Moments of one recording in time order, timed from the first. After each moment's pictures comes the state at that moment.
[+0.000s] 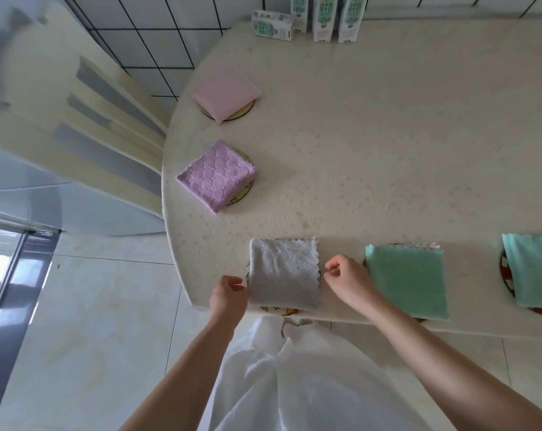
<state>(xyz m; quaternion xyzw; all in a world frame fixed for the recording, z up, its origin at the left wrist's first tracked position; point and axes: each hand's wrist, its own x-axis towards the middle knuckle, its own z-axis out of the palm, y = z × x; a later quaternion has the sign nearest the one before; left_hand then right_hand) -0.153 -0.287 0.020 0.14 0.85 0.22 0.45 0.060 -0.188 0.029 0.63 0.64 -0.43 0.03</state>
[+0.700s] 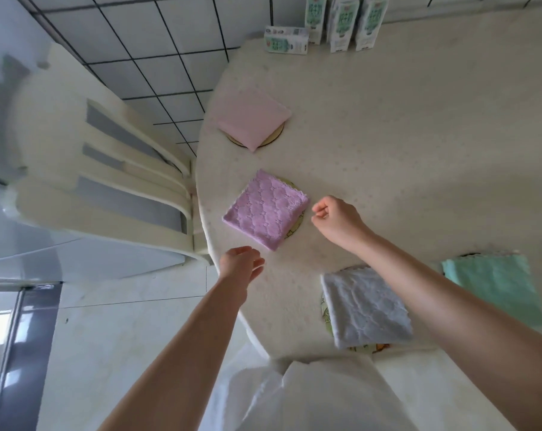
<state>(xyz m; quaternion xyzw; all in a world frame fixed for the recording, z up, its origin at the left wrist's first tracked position) -0.319 -0.172 0.019 0.03 0.74 0.36 0.57 -0.133 -0.084 0.065 0.65 0.65 -0.39 -0.07</state>
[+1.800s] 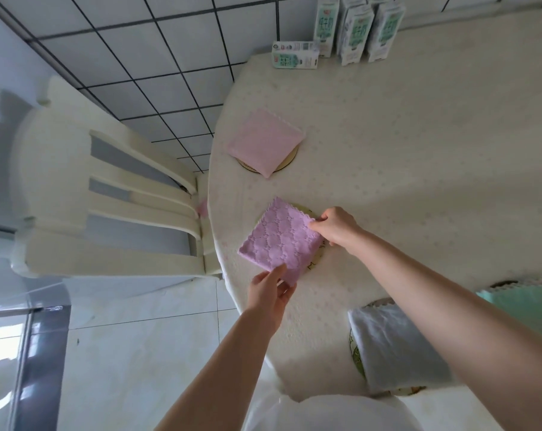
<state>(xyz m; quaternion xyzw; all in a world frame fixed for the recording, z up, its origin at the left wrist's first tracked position) -0.318 -0.139 0.030 -0.10 0.60 0.43 0.67 -0.186 -0.015 0.039 0.71 0.54 -0.46 0.01</state>
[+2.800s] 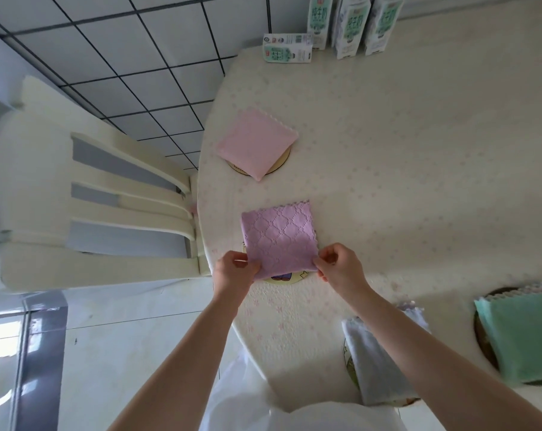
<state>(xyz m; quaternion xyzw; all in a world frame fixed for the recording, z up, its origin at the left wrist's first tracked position) -0.367 -0.102 0.008 0.26 0.81 0.22 0.47 -0.163 -0.078 0.001 0.72 0.44 -0.51 -0.17</state>
